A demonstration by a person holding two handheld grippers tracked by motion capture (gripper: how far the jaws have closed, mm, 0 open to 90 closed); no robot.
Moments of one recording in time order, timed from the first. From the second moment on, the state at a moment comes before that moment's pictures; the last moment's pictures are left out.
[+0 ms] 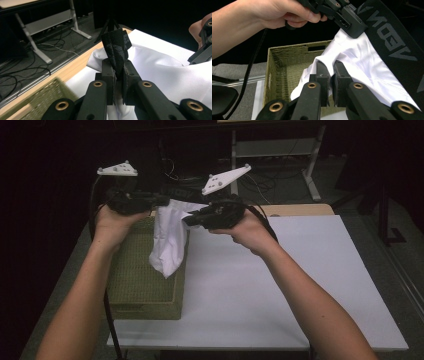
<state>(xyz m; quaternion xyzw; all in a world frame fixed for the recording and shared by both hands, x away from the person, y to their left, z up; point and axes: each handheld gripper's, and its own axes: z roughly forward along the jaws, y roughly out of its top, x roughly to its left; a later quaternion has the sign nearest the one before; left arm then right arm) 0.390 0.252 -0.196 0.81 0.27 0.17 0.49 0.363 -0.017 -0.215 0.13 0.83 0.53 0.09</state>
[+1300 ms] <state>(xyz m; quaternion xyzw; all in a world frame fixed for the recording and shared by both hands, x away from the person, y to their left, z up) 0.415 0.369 -0.309 0.79 0.41 0.19 0.41 0.384 0.130 -0.312 0.10 0.89 0.45 0.02</state>
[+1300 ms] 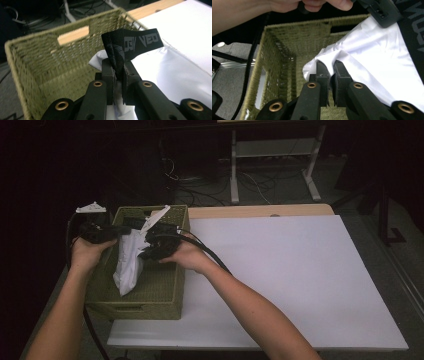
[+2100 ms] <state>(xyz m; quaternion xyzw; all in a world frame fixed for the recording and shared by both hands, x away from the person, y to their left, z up) 0.443 0.339 -0.354 0.81 0.43 0.17 0.36 0.379 0.086 -0.343 0.11 0.89 0.44 -0.01</state>
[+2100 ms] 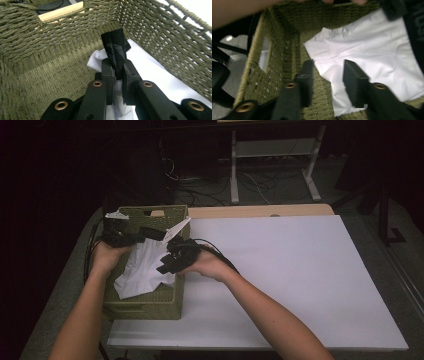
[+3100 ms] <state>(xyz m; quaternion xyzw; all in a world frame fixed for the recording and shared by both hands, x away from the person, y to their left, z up) 0.438 0.322 -0.337 0.79 0.45 0.18 0.38 0.388 -0.012 -0.319 0.20 0.84 0.50 0.05</state>
